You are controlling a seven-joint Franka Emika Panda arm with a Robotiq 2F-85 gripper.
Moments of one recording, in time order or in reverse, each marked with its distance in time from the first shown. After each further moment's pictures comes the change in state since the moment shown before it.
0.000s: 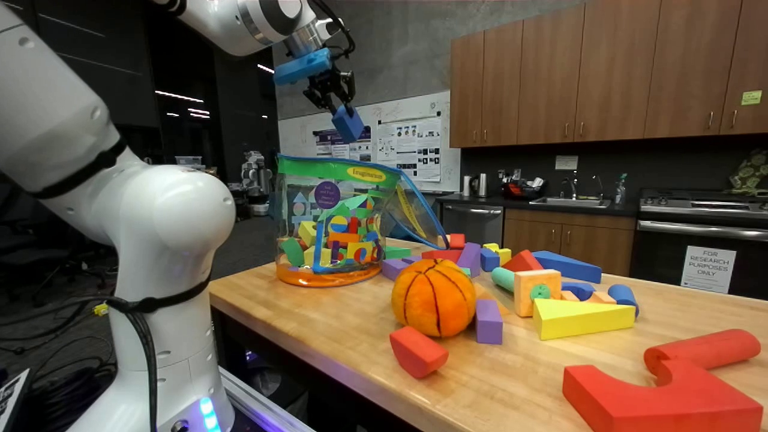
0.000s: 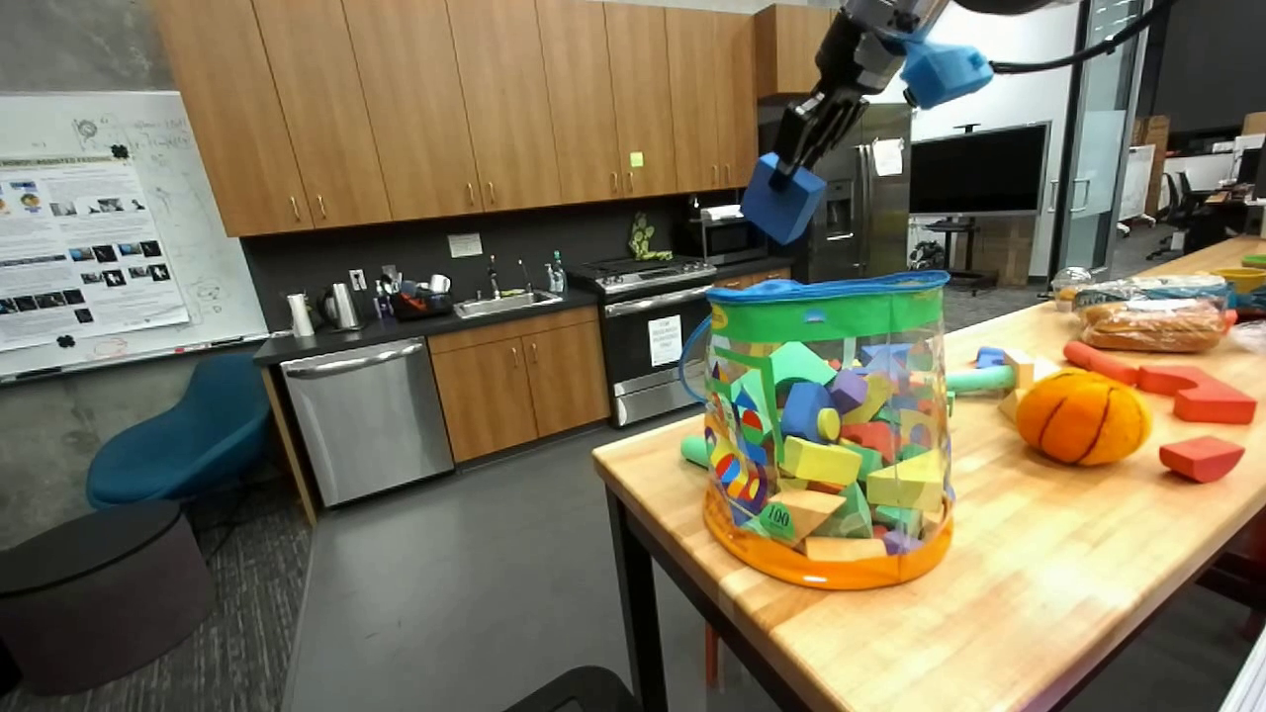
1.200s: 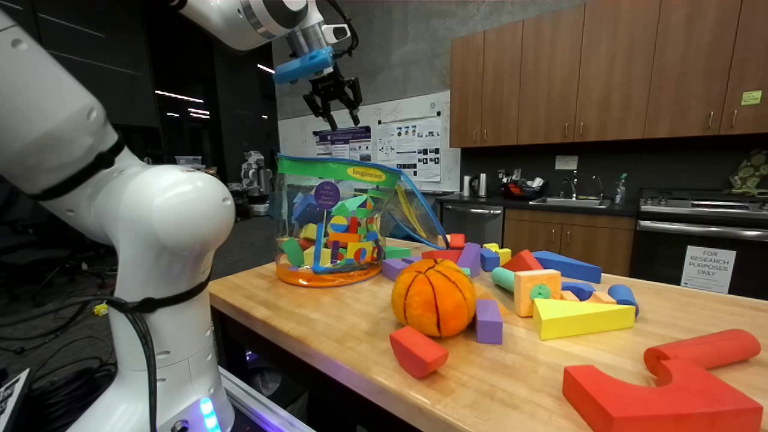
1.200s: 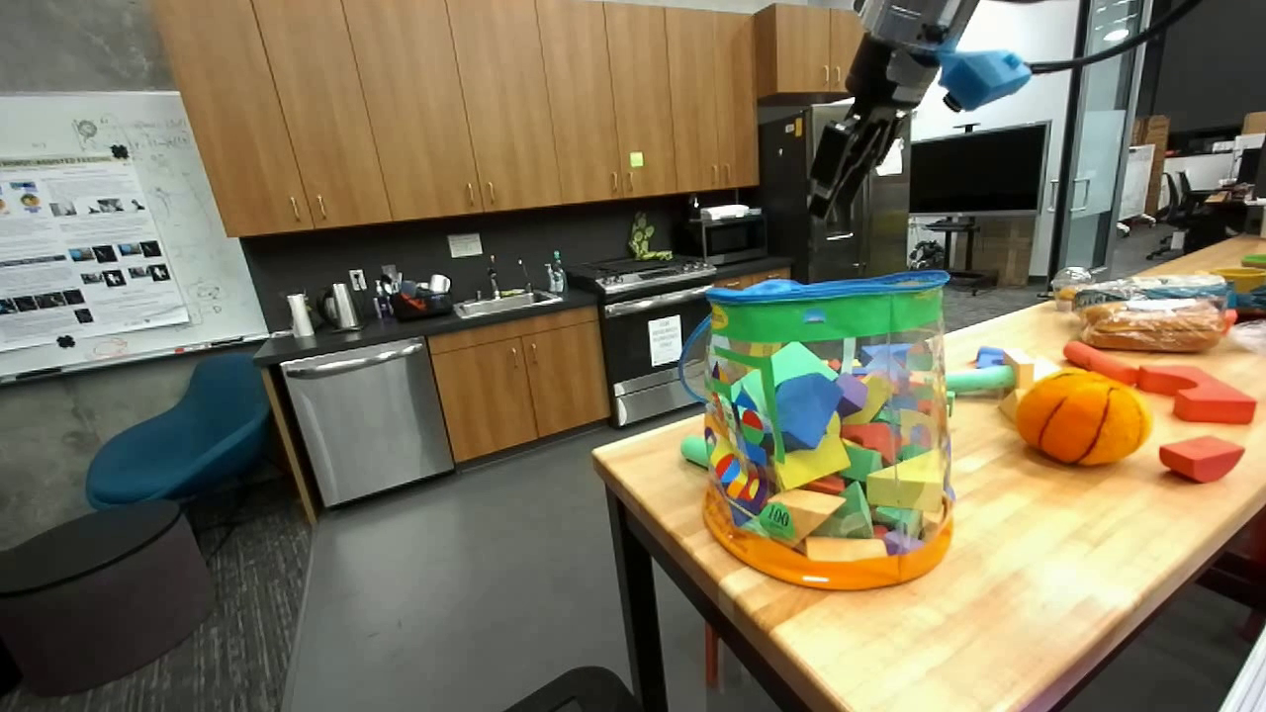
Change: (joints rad) arm -0.009 -0.024 -0.034 -0.003 0.000 -0.188 -0.036
